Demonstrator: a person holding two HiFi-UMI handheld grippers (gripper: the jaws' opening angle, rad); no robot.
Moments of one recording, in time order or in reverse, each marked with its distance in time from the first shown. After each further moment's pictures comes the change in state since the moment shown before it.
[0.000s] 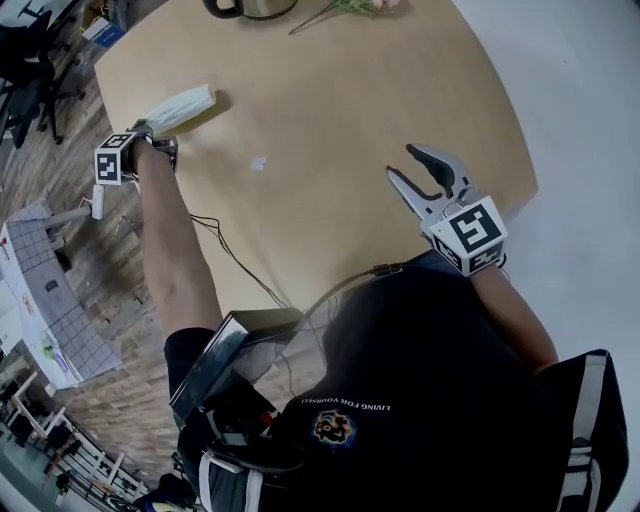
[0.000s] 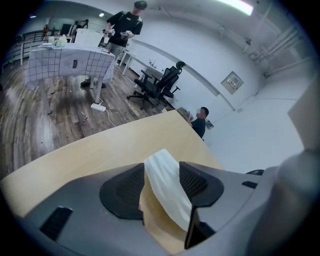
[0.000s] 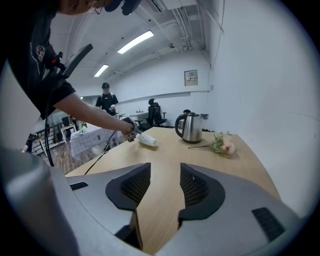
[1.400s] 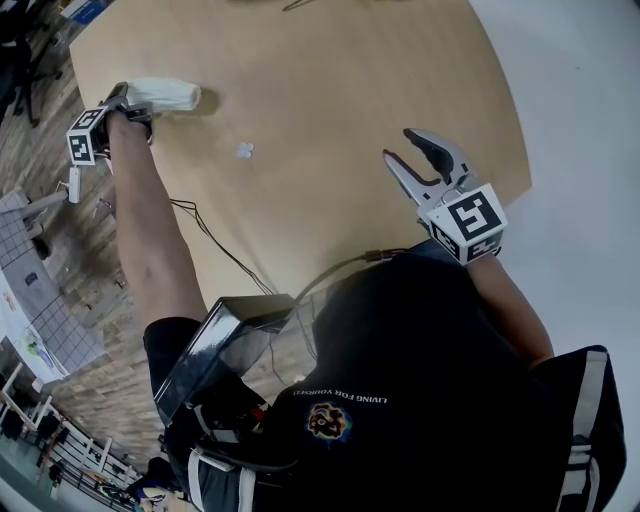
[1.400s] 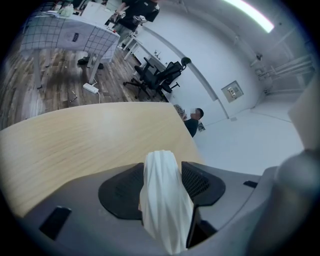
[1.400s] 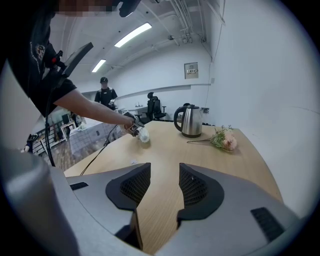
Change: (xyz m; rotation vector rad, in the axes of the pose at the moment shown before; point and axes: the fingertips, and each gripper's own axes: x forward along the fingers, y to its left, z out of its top) left arm 0.041 -0.028 -0.004 -0.142 0.070 -0.144; right arm 0.023 -0.015 -0.013 0.009 0.068 0.016
